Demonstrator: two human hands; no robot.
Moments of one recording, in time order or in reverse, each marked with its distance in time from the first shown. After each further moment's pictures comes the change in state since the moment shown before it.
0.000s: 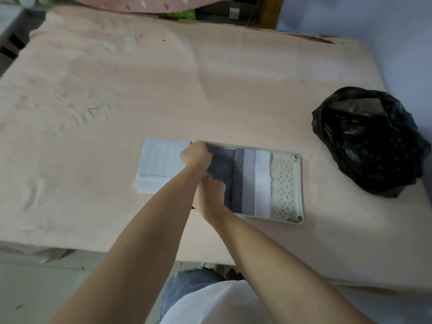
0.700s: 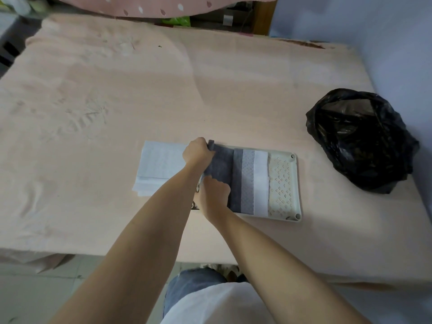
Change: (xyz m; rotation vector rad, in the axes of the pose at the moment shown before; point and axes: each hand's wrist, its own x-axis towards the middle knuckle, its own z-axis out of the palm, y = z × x) left_hand 0.003 -0.003 -0.004 -0.276 0.066 0.080; right_hand -0.012 0.000 -0.015 0.058 0.140 0.074
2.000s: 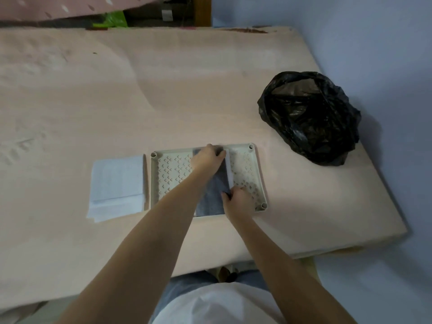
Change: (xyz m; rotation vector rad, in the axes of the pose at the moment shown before) left_hand -0.029 0.102 0.072 0.056 -0.188 0.254; right_hand -0.022 0.148 0.000 0.342 0.025 0.466
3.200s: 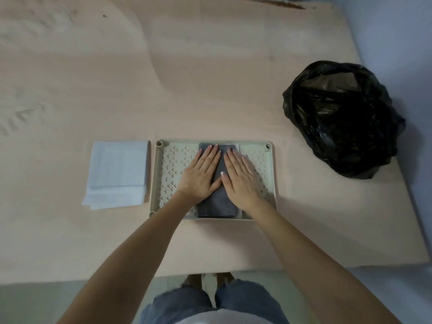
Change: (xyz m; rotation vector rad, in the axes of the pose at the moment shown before) left_hand -0.021 -0.081 0.034 0.469 0.159 0.535; right_hand 0.071 0.002 0.006 -0.423 -0.011 -0.694
